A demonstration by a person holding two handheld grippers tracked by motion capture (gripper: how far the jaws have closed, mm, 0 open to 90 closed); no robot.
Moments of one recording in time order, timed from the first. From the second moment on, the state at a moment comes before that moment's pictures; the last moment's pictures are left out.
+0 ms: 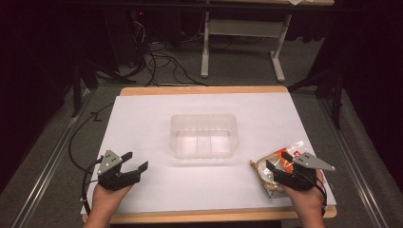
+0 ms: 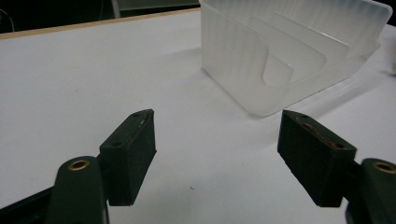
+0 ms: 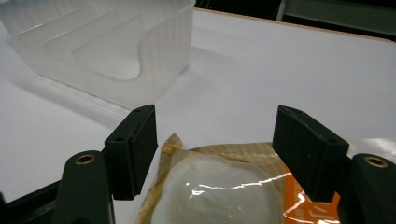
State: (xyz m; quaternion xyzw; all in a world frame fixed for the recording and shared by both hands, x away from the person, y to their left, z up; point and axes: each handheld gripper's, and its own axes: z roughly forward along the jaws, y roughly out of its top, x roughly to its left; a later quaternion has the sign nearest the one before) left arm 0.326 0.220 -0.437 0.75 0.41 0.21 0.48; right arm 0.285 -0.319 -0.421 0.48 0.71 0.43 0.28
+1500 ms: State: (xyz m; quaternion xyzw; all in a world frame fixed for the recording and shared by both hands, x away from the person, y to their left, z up) left arm 0.351 0.199 -0.435 0.76 0.39 0.20 0.48; right arm 0.252 -0.410 -0.445 0.63 0.64 0.35 0.27
